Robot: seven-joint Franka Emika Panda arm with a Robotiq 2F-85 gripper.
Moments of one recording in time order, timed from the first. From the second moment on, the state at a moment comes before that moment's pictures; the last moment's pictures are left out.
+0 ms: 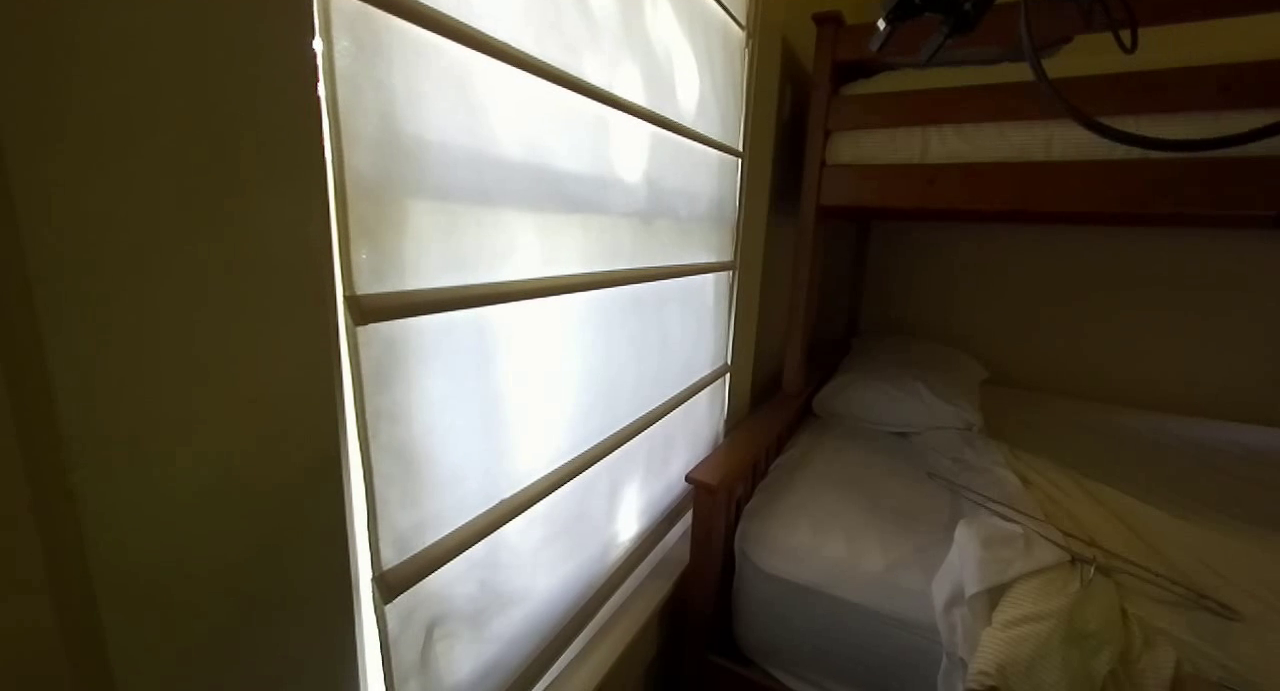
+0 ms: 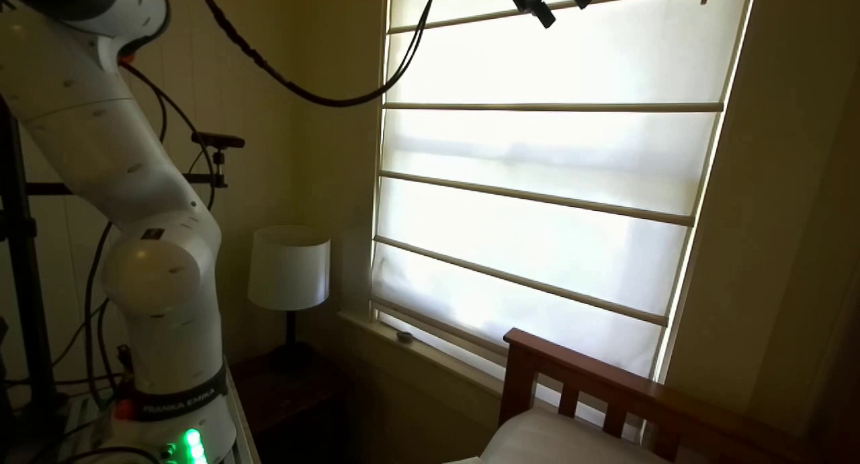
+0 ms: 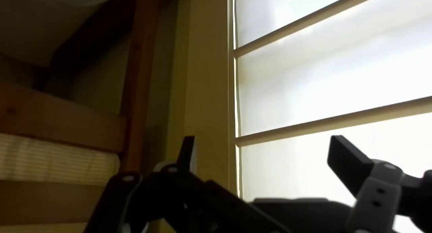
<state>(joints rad) -0.21 -0.42 -0.14 -1.73 -0.14 2.20 0.08</state>
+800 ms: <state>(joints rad) -0.22 -0.24 -0.20 -1.53 -0.12 2.52 0.08</state>
